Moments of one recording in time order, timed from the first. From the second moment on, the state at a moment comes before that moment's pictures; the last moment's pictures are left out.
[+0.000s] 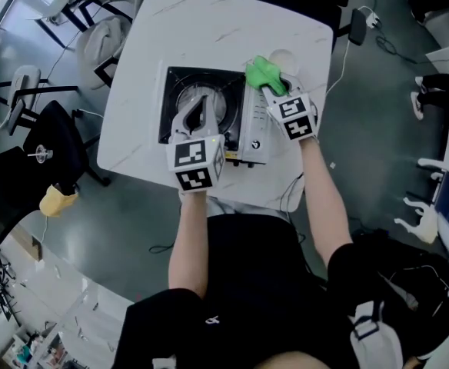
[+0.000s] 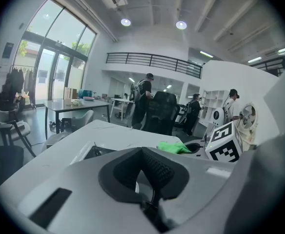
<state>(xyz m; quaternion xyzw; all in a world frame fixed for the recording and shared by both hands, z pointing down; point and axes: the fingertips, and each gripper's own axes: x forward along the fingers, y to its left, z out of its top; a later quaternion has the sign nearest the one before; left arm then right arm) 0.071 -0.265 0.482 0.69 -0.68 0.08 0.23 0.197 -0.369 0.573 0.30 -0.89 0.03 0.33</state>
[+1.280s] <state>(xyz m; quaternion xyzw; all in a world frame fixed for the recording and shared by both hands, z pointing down) 0.086 -0.221 0.512 0.73 -0.62 0.11 0.26 0.211 -0.275 0.579 0.25 -0.90 0.06 0.34</state>
